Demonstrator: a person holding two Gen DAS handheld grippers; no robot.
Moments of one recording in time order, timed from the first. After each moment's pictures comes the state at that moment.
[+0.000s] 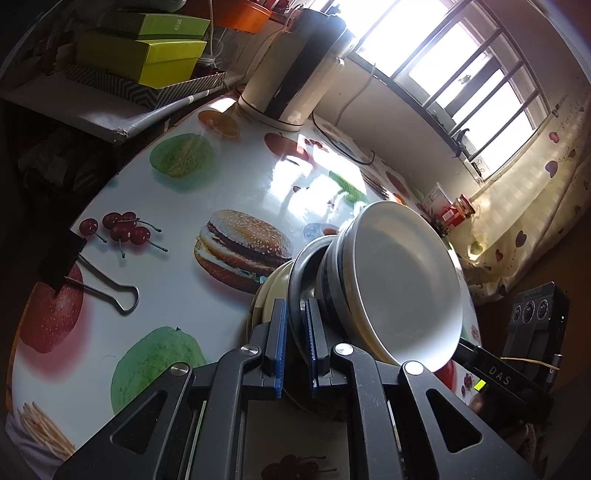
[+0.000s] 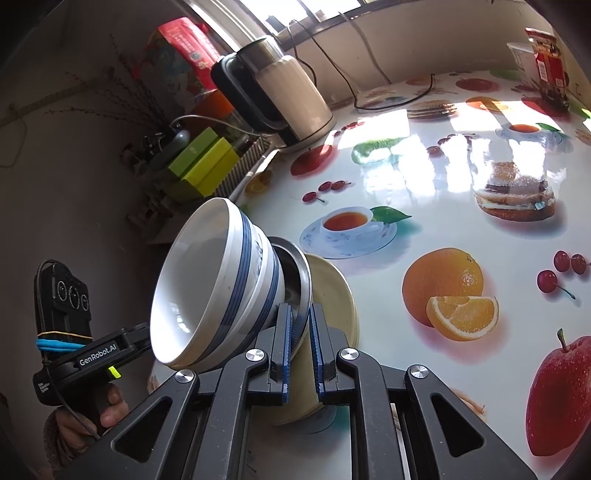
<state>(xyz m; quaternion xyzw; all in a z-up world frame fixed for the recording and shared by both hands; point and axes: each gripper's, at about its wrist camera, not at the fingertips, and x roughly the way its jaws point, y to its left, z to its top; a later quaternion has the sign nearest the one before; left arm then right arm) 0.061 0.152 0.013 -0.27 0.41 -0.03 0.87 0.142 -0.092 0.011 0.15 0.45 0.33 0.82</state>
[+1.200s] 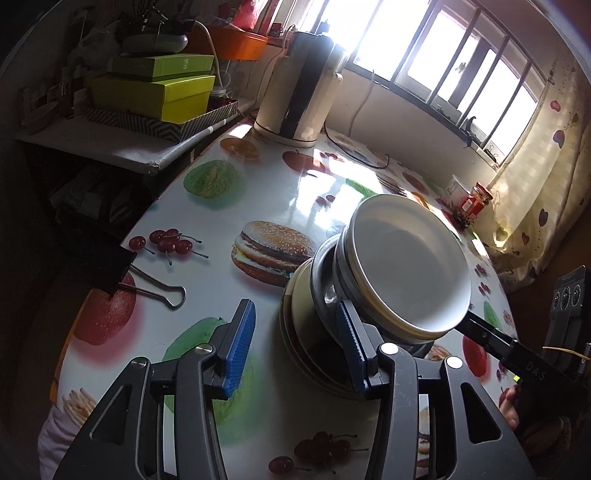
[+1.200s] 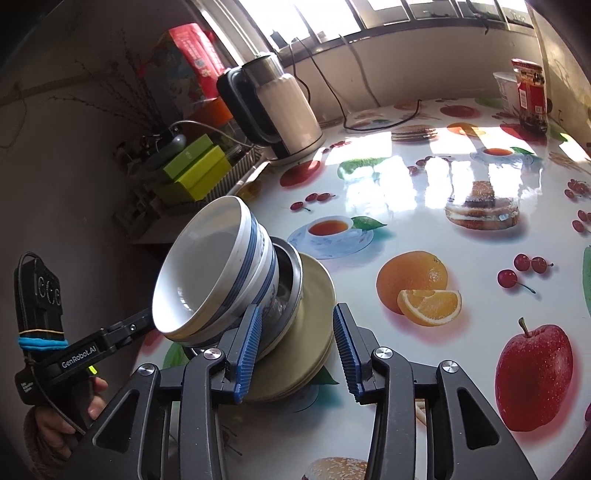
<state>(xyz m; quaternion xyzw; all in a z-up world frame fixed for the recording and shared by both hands) 0.030 0.142 0.030 -0.19 0.39 0.03 0.90 0.108 -0.105 0.026 0.11 0.42 0.30 0.85</state>
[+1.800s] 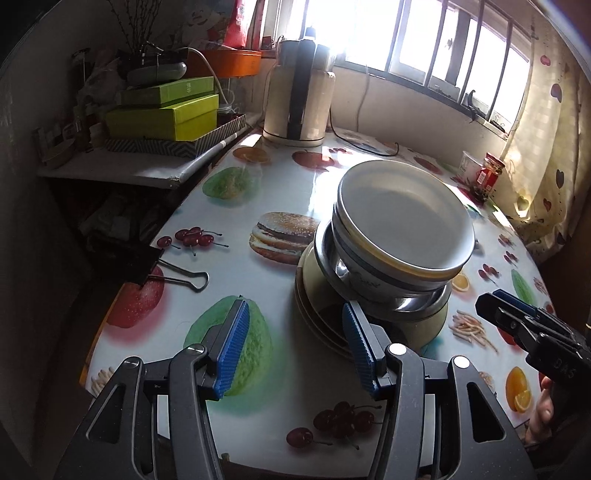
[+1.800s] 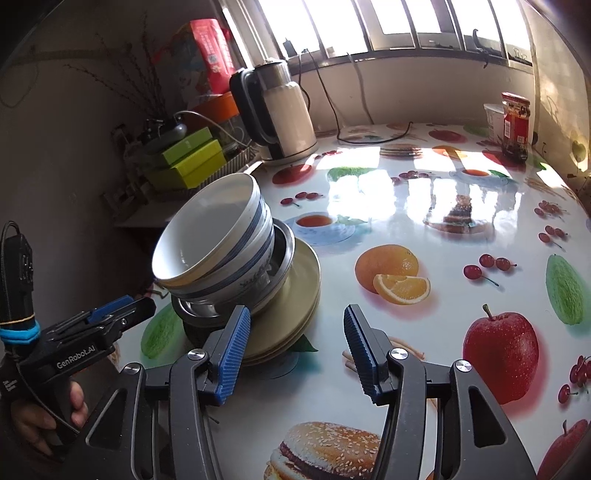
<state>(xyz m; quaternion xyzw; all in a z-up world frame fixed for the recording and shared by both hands) -0.001 0.111 0.027 -0.10 0.39 0.07 0.91 0.066 -0.112 0.028 0.05 0.39 0.27 0.88</state>
